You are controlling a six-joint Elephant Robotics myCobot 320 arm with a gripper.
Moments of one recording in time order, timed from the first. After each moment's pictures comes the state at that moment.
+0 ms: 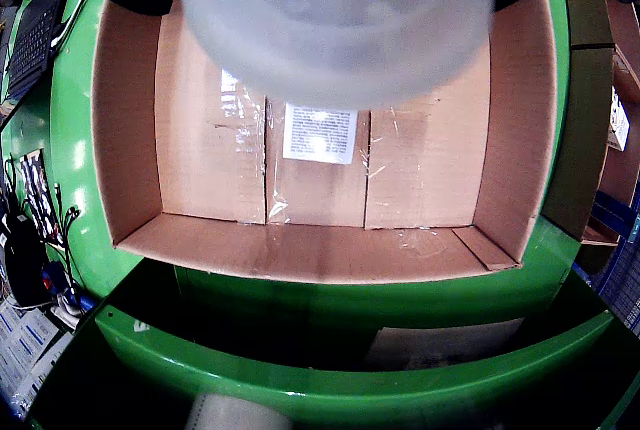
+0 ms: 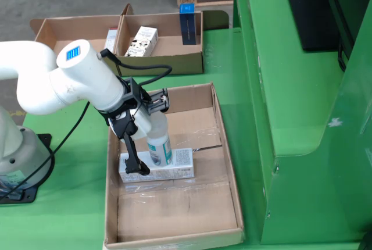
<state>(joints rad) 0.18 -0.18 -1.50 0.47 1.56 0.05</state>
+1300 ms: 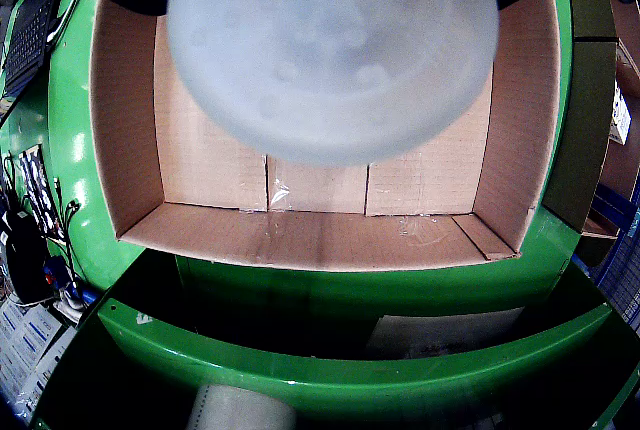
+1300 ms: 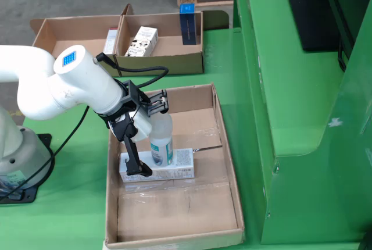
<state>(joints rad) 0.17 -0.18 -1.62 0.63 1.56 0.05</state>
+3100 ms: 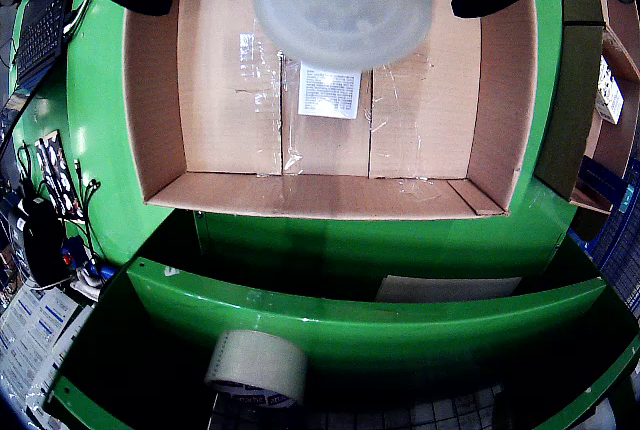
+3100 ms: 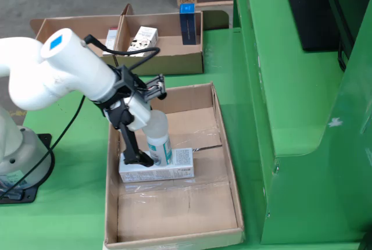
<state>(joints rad) 0.20 -0.10 -1.51 0.53 1.51 0.08</state>
